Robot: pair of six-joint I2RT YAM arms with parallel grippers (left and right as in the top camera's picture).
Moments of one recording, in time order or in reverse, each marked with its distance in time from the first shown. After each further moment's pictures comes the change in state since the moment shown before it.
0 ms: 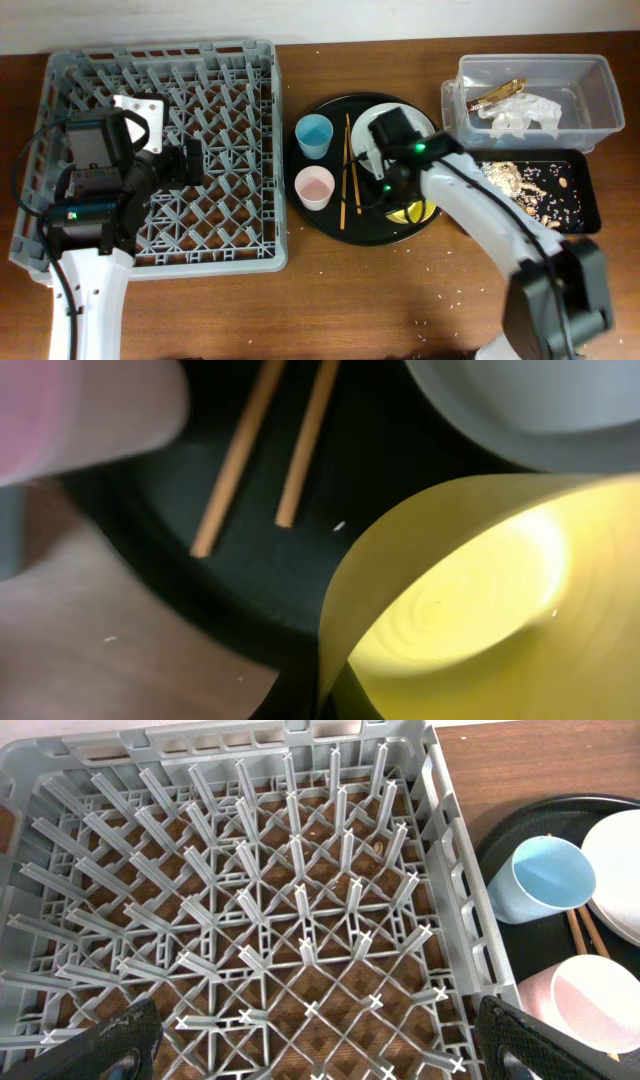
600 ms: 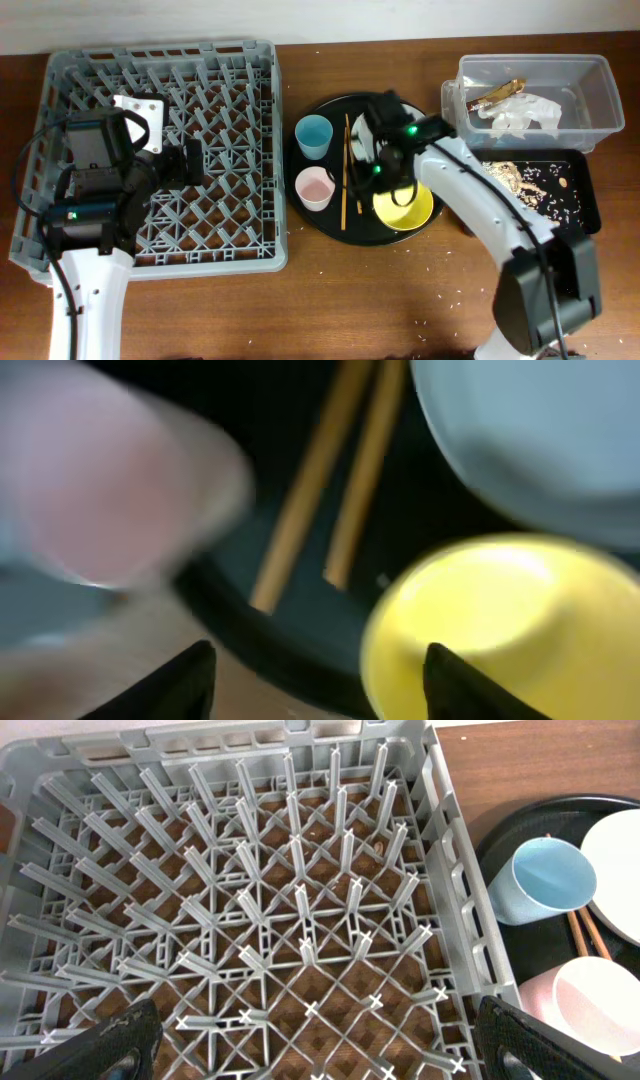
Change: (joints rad) left arm 0.000 0.000 0.000 0.000 0.000 0.000; right arm 0.004 0.050 0.149 -0.015 -0.099 0.068
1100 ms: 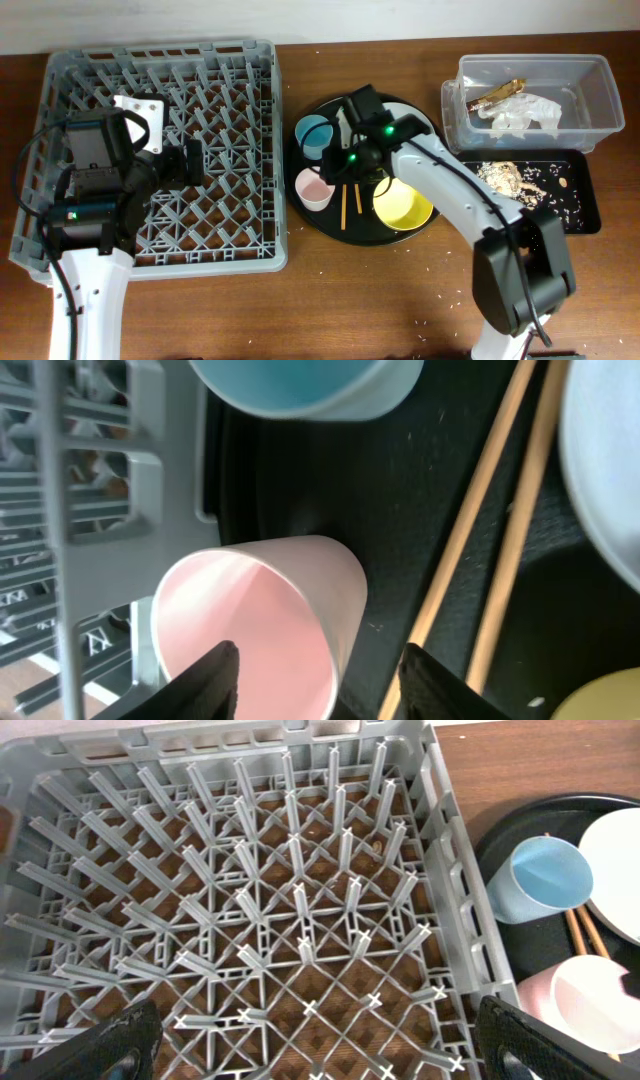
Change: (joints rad) left arm 0.000 0.000 0.000 -0.003 0.005 0.000; right arm 0.054 0.115 0.035 0.216 -0.112 0.243
